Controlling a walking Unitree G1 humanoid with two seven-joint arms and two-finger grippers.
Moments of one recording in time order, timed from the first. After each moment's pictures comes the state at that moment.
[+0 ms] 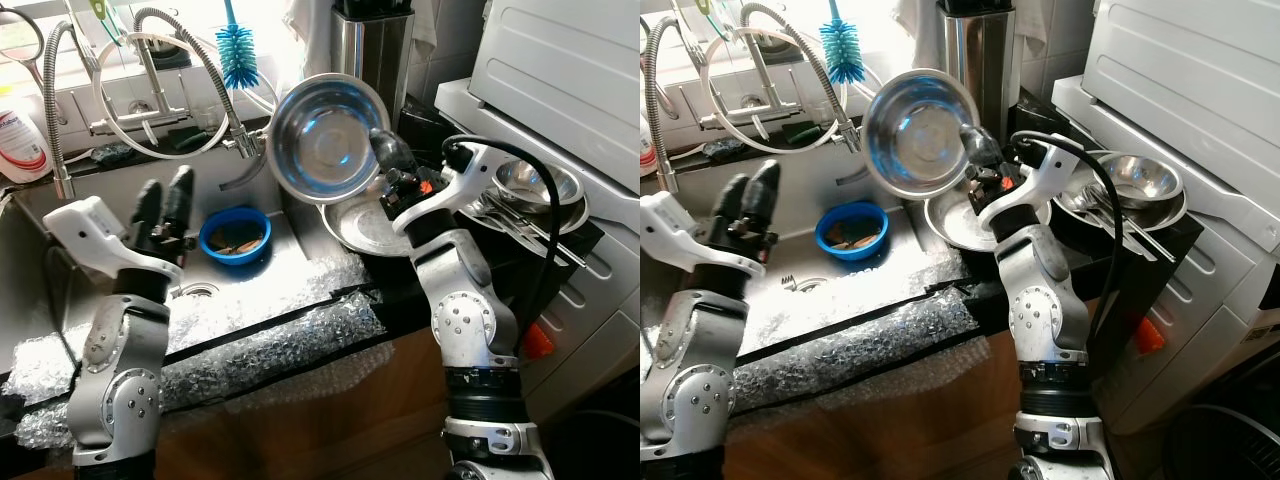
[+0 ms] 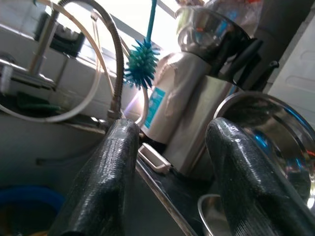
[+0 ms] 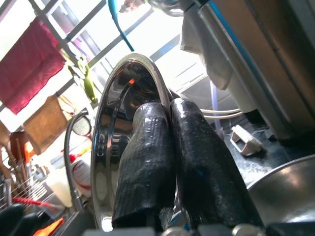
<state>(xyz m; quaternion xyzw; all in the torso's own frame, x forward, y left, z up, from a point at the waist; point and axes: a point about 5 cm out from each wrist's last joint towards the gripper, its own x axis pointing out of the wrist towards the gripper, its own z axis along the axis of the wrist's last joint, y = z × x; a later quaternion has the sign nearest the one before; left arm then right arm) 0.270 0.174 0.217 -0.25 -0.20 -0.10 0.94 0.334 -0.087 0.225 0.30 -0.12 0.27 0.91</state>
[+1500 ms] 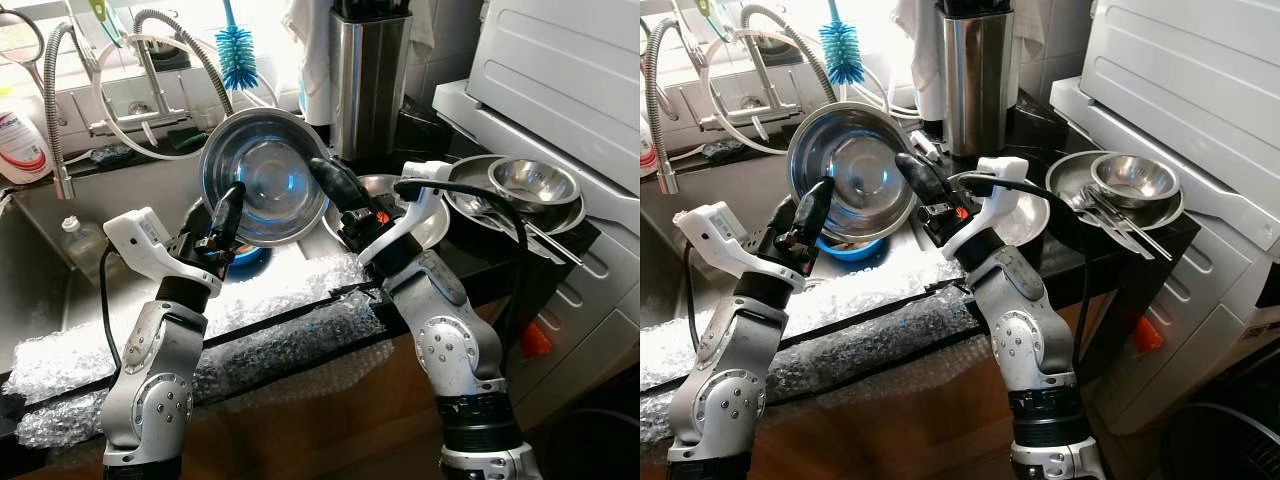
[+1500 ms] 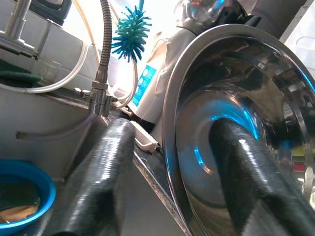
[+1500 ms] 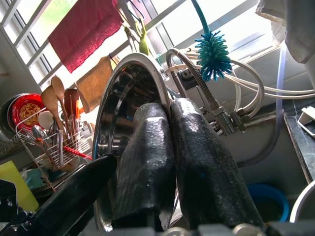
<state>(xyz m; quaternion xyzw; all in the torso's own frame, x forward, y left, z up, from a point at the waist) 0.274 0.156 0.204 -0.28 -0.17 -0.12 0.94 0.312 -0.058 0.218 0.27 -0.10 0.38 0.88</state>
